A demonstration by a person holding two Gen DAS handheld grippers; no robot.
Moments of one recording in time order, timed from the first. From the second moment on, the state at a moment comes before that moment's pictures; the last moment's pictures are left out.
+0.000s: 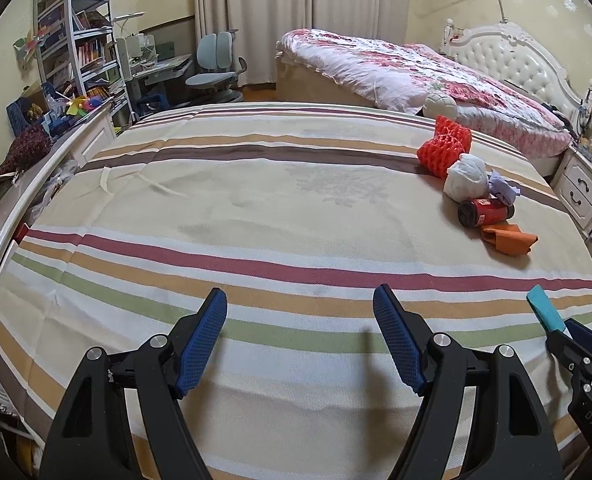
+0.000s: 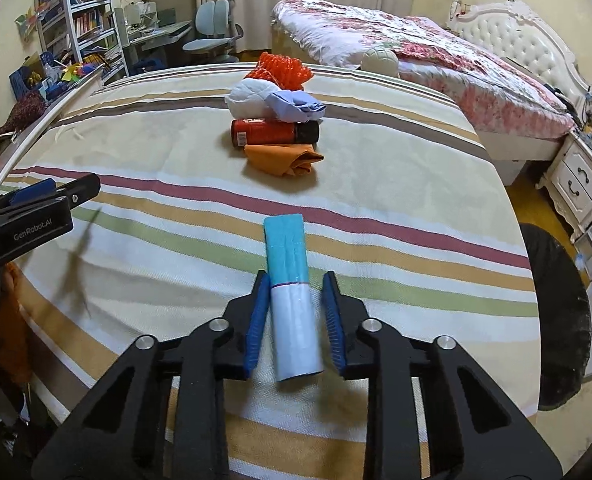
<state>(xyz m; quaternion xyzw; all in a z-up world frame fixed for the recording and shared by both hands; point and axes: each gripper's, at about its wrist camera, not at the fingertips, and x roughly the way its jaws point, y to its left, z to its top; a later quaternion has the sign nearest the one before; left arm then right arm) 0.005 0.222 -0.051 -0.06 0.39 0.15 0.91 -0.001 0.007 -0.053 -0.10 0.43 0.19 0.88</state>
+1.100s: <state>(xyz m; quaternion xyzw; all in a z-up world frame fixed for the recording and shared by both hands) 0.071 0.091 -0.054 0.01 0.40 0.03 0.92 0.077 -0.063 -0.057 -0.05 0.42 0.13 0.89</state>
